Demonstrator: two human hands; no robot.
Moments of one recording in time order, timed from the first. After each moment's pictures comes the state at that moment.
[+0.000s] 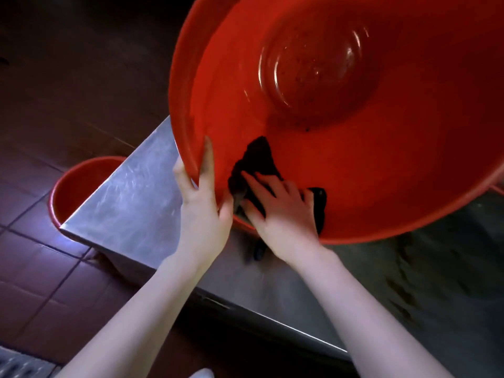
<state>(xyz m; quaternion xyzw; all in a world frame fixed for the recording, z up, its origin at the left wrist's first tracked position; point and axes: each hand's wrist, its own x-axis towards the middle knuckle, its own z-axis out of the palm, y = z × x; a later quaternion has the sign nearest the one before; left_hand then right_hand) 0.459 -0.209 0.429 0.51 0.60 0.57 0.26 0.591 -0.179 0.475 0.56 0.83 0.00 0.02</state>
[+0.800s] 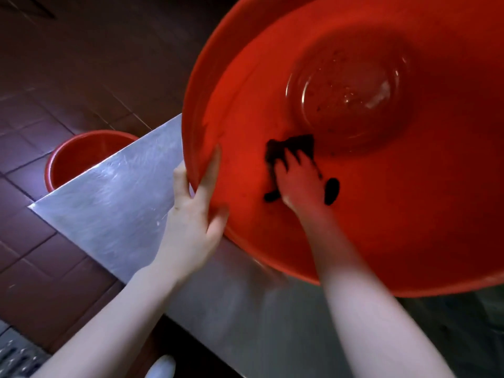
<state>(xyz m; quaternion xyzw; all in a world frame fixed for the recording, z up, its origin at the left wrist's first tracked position) 0.463 -0.197 0.431 0.48 0.64 0.54 0.26 0.598 -0.023 0.464 0.64 0.77 -0.05 0.03</state>
